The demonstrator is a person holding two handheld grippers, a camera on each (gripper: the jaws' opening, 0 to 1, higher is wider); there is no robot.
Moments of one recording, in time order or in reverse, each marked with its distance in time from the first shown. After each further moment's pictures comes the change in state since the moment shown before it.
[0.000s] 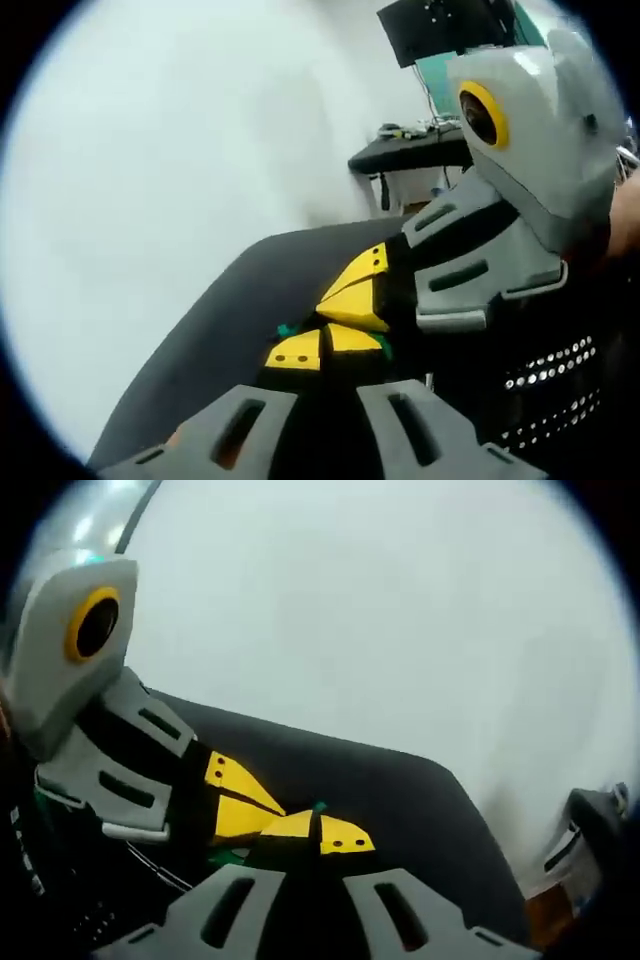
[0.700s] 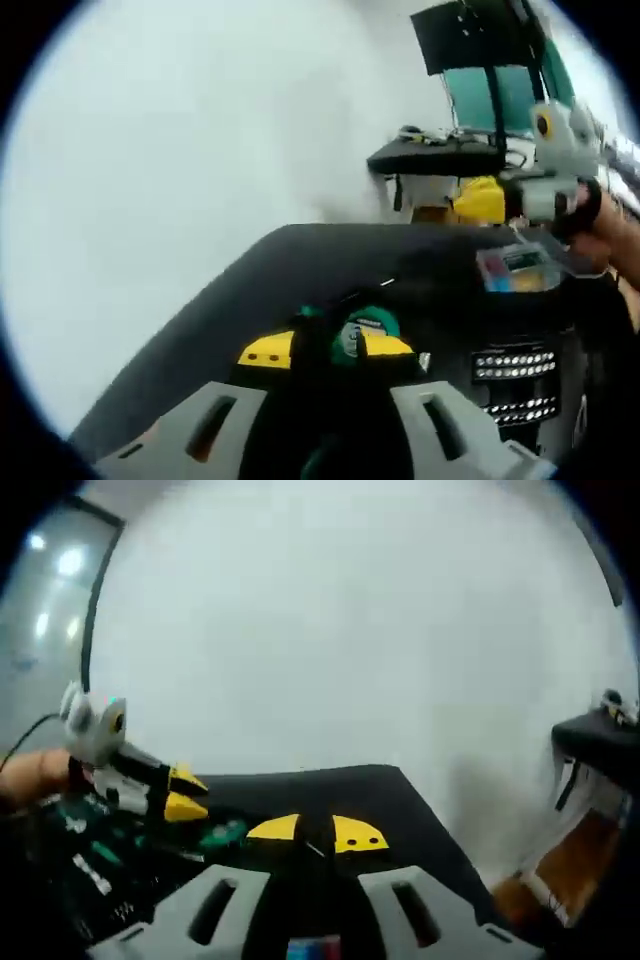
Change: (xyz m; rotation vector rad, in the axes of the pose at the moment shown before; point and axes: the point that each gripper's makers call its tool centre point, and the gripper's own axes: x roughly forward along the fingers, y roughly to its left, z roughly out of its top) left arm -0.041 0.006 0.001 -0.257 0.027 -0.075; right arm -0.130 -0.062 -0.011 0.296 -0.166 -0.068
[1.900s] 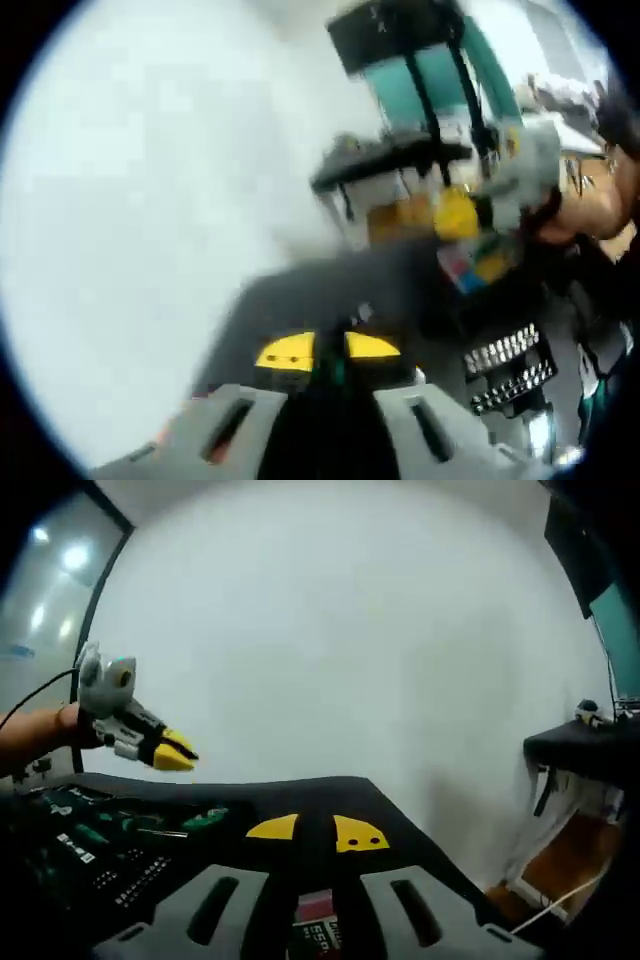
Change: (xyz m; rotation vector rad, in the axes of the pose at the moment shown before) left arm -0.038 0.035 0.089 0.318 -0.193 -0.021; right arm -0.009 -0.026 -0.003 0.041 -0.113 -0.089
